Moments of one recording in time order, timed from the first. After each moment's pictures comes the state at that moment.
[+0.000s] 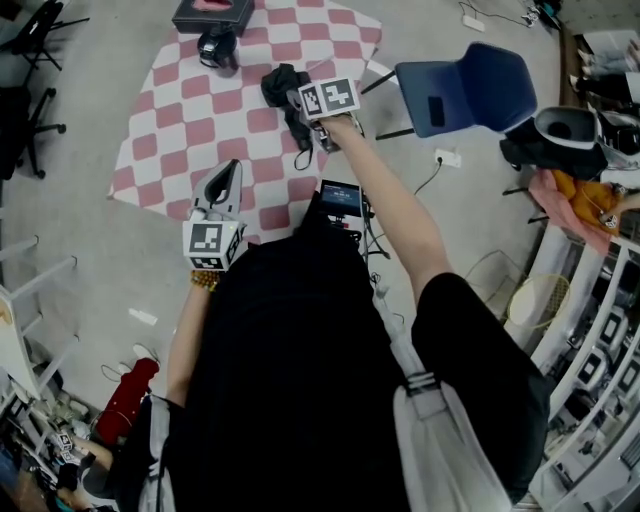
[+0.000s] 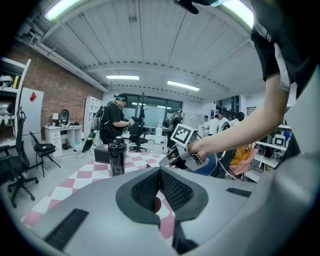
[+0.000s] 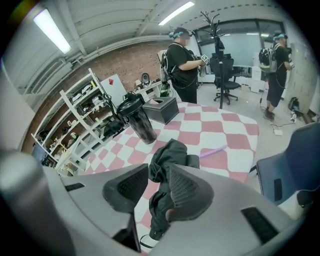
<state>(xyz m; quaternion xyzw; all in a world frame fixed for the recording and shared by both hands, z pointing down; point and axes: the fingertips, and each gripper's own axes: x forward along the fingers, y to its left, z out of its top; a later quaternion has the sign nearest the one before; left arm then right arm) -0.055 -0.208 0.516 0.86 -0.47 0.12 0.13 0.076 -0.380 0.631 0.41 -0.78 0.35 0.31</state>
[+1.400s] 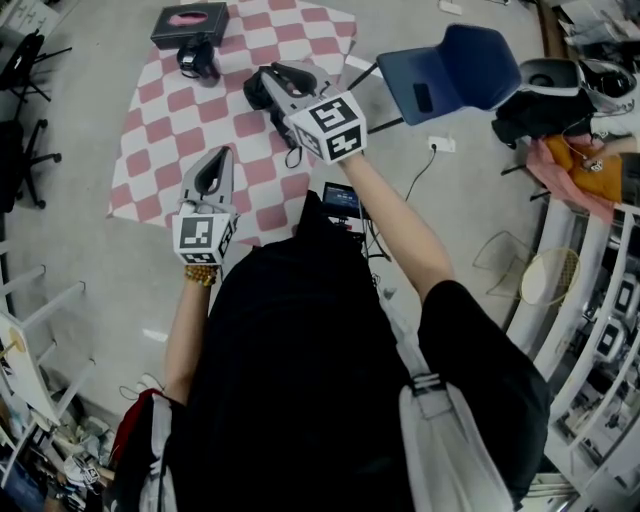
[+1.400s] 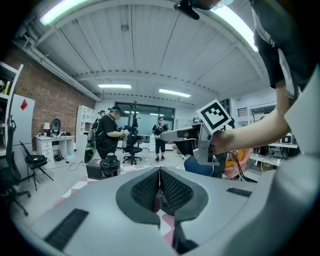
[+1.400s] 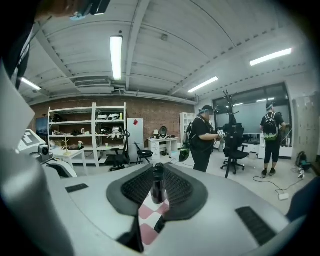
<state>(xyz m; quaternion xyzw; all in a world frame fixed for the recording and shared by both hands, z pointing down) -0.039 -0.228 0.472 0.89 -0.44 0.09 0.08 0.050 -0.348 0.434 0.43 -0.89 0.06 0.10</state>
